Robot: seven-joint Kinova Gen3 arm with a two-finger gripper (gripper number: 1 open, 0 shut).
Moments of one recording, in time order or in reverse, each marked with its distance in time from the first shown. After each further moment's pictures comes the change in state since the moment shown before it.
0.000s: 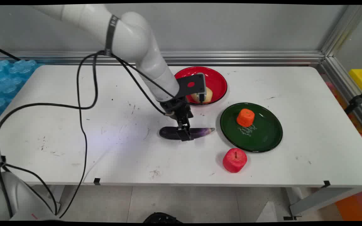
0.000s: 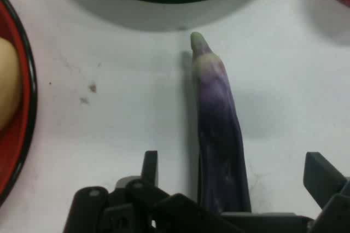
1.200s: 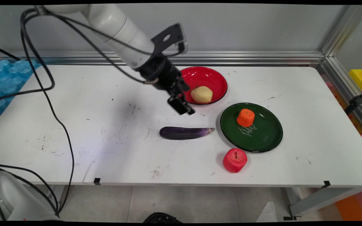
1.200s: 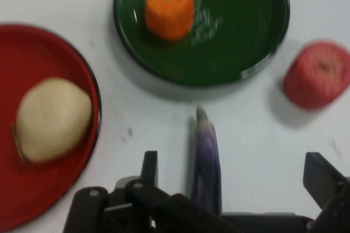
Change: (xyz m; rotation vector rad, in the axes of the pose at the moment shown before) arm -0.013 0.005 -0.123 0.034 0.233 -0.139
